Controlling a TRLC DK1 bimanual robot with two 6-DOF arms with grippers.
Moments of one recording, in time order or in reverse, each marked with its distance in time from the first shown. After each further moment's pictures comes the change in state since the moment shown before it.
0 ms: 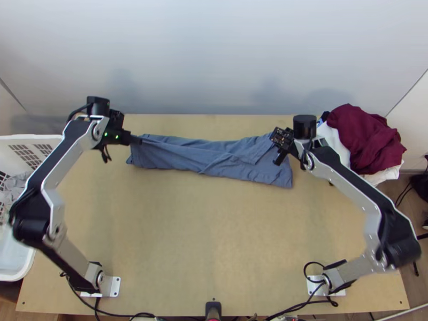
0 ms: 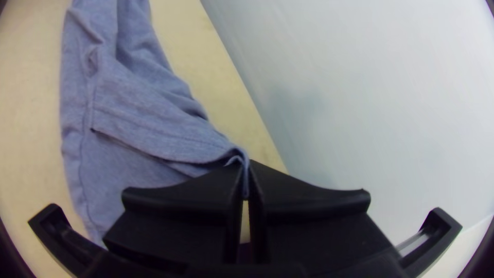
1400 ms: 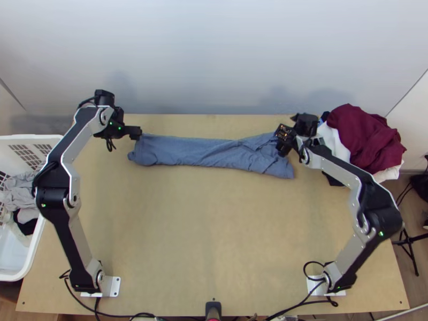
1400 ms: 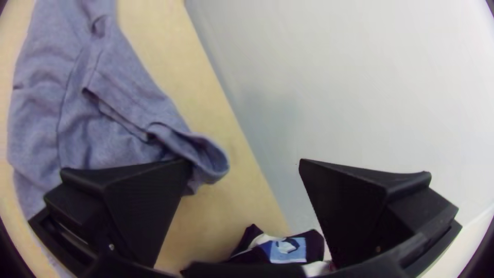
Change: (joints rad) left arm 0.047 0.289 0.288 -0.135 -0.027 -0.115; right arm -0.105 0.201 0.008 0.313 -0.010 -0.124
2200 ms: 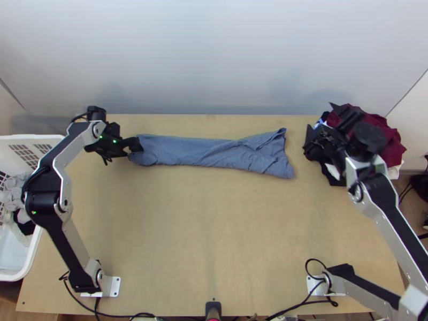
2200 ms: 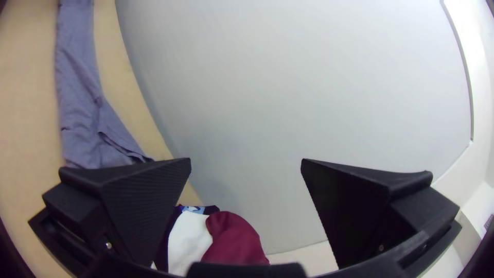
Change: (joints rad) left arm 0.064 -0.064 -0.244 0.047 0.349 -0.119; right arm 0.030 -0.722 -0.145 -0.241 0.034 0.003
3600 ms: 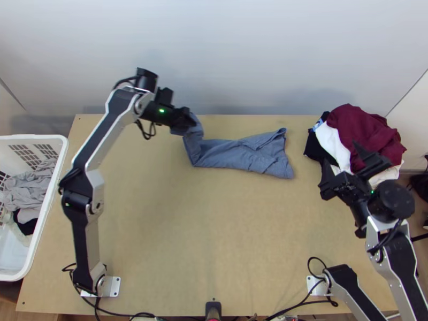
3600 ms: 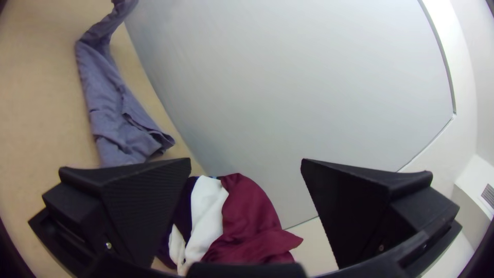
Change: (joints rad) left arm -0.380 0.100 0.618 -0.203 0.300 -0.226; right arm -0.012 -0.468 -0.307 -0.107 0.019 0.050
